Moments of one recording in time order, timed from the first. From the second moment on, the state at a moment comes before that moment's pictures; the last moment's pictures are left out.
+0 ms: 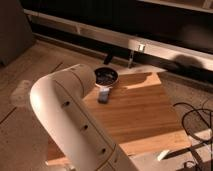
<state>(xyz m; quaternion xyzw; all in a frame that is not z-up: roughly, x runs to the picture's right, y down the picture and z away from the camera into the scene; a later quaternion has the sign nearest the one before) -0.374 0.173 0.872 -0.24 0.18 0.47 0.83</state>
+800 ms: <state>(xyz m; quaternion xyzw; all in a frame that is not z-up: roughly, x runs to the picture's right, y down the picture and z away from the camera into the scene) -0.375 0.168 0.874 -0.23 0.18 0.47 0.83</state>
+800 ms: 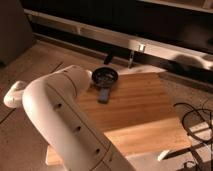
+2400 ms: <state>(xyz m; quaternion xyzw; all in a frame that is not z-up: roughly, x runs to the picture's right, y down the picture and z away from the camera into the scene) -0.374 0.168 0.875 -0.23 0.18 0.47 0.83</state>
